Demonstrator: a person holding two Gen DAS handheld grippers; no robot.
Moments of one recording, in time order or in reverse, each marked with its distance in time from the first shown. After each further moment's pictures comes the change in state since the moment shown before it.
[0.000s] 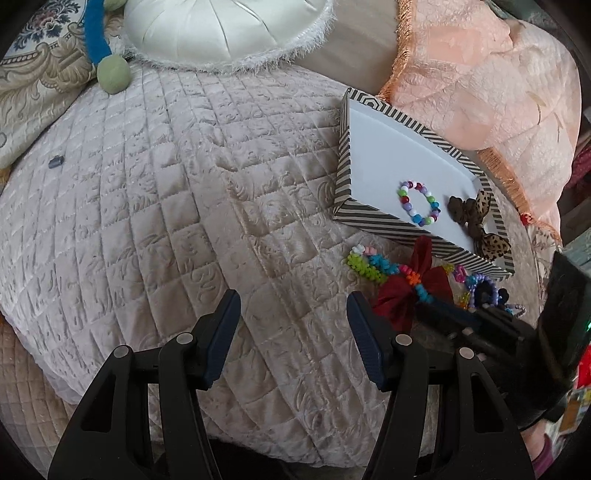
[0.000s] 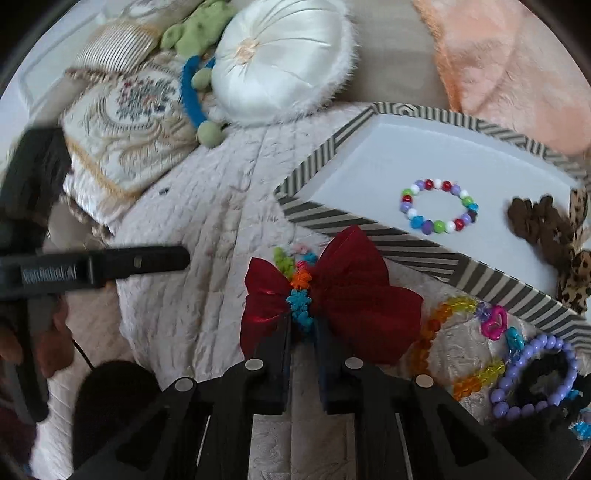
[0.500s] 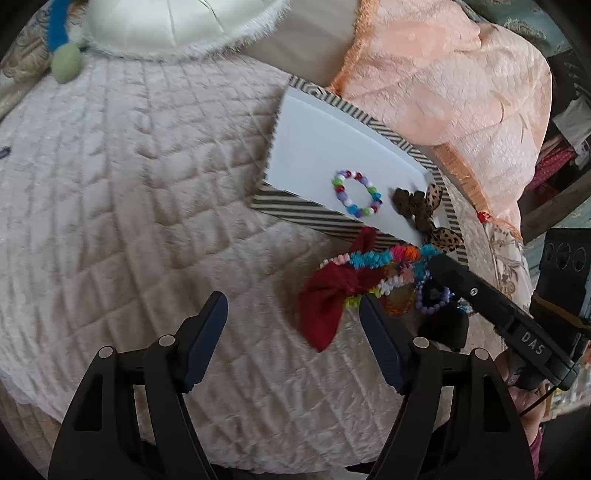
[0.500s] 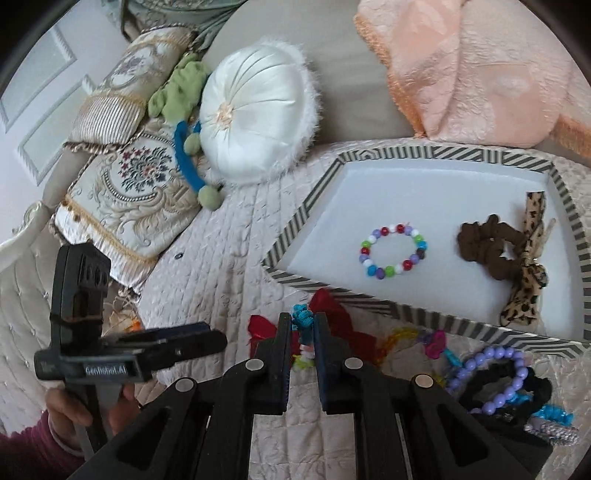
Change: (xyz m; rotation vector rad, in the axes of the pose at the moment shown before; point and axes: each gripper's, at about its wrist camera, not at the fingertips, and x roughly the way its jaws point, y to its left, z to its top) left arm 0.017 -0.039 -0.006 -0.008 0.020 -0.191; right arm -0.066 -0.033 0.012 0.140 -0.133 0.065
